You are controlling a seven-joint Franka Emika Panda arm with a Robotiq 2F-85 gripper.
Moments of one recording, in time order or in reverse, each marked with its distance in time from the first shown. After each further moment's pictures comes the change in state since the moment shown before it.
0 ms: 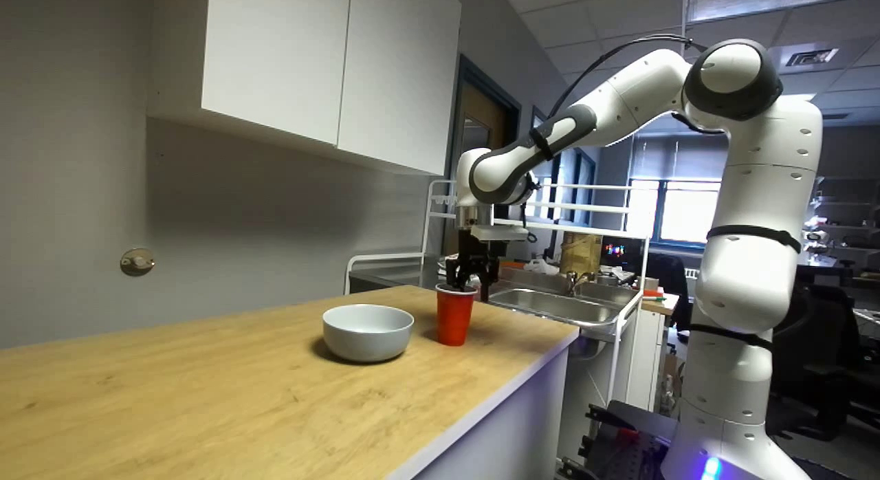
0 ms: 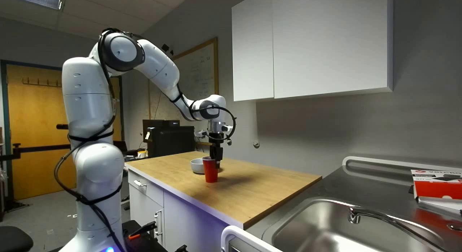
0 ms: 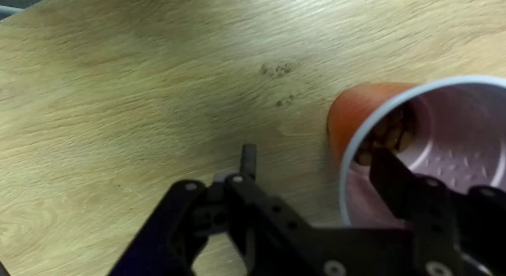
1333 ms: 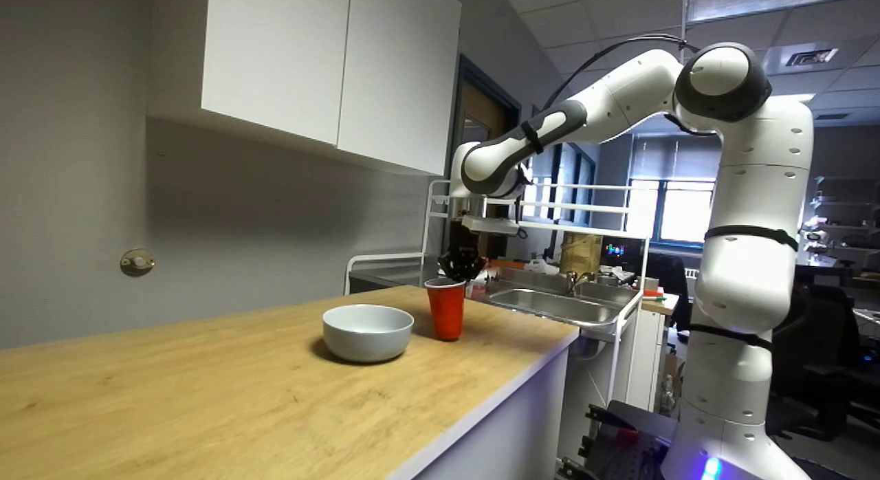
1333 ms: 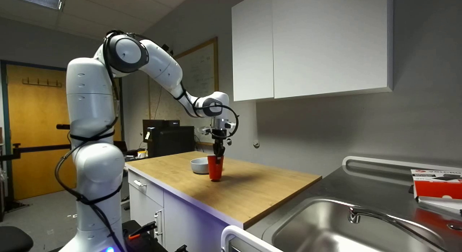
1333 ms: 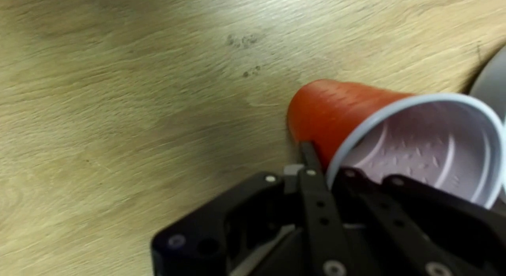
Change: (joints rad) arm 0.010 0.037 -0.011 0.081 0.064 -0.008 -0.040
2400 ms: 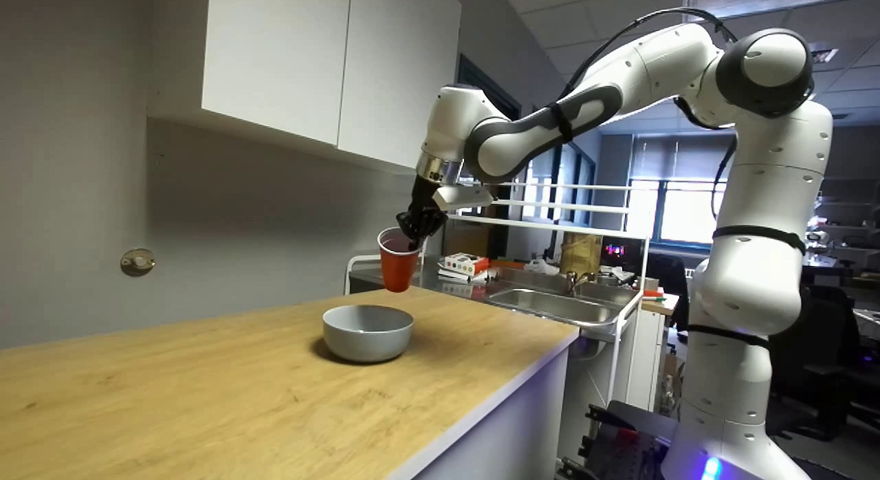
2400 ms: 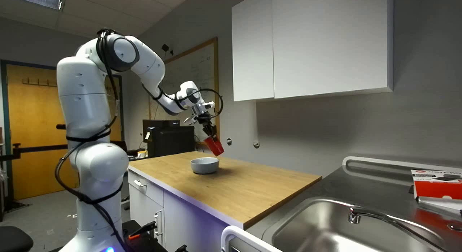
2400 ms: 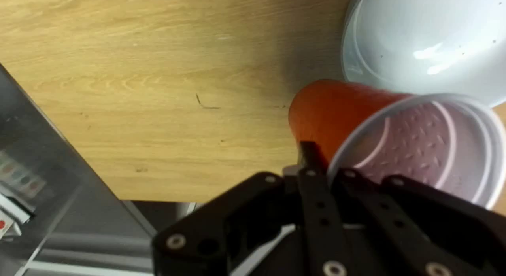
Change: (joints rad) arm 0.113 -0.083 0.168 0.042 -0.474 0.211 0.326
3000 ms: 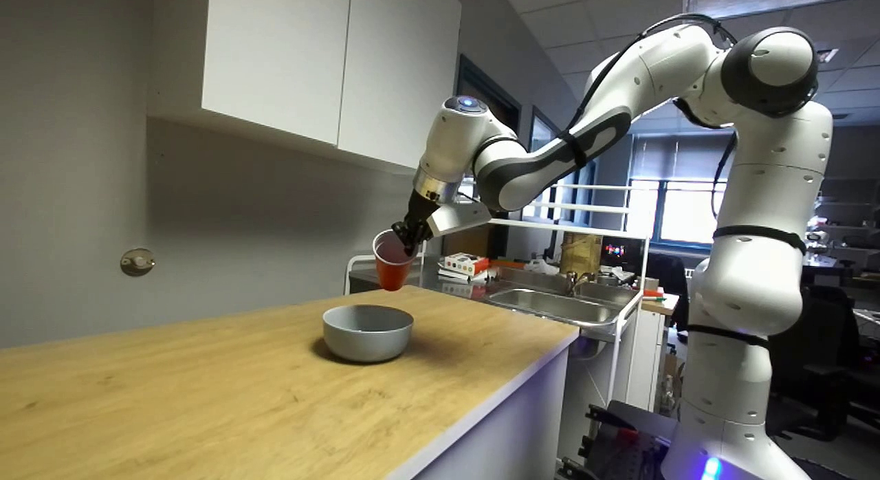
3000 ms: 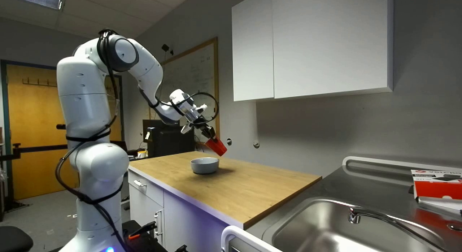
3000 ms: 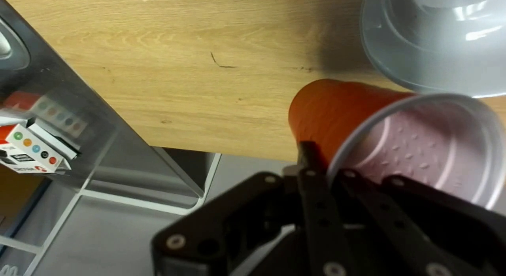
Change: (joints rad) arm 0.014 -0.001 0.040 -0.073 -0.381 0.075 0.361
